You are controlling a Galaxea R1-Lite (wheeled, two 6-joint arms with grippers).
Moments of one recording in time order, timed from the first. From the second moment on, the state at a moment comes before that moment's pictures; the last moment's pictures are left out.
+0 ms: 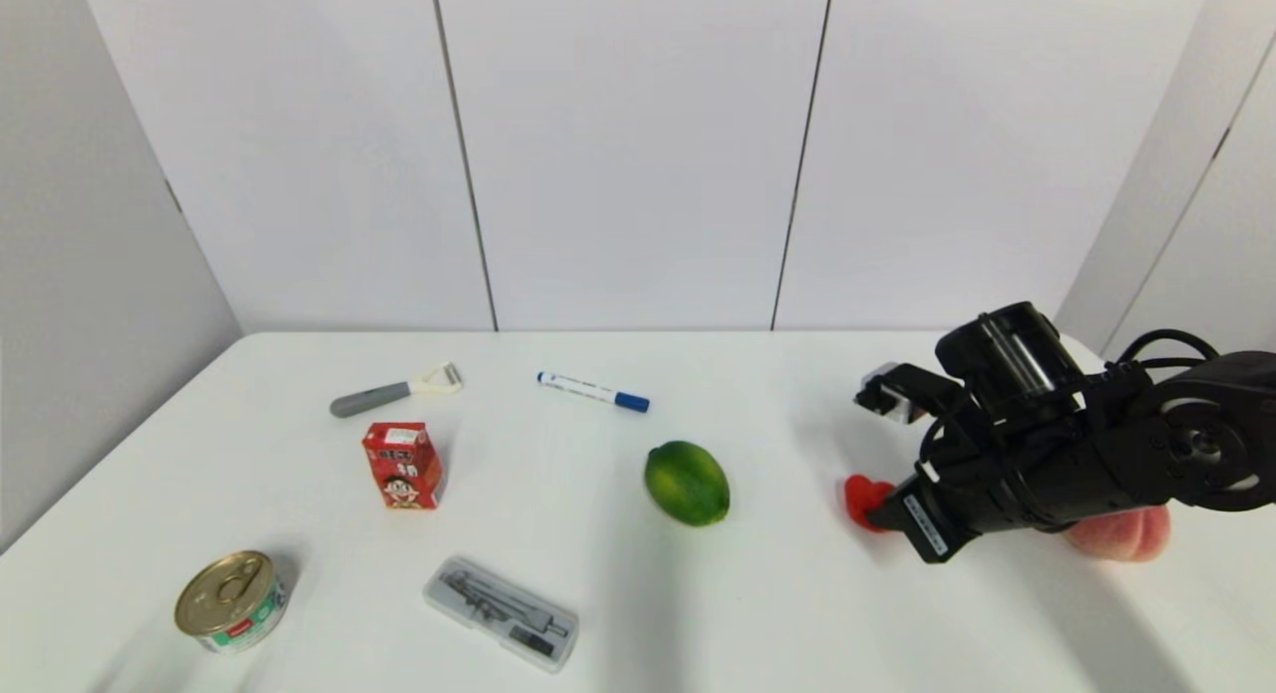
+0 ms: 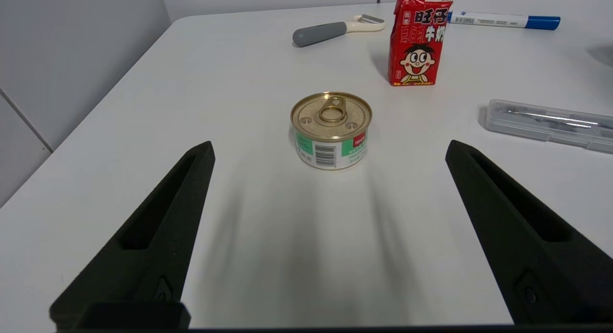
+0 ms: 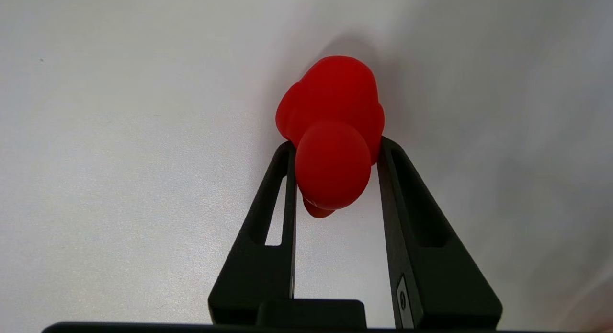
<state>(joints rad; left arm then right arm) 0.01 0.00 0.00 0.01 -0.02 0.08 0.36 1.75 -0.91 0.14 0.05 -0.22</state>
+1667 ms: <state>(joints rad) 0.01 0.00 0.00 0.01 -0.02 0.08 -0.11 1.82 -1.23 0.00 0.16 -0.35</state>
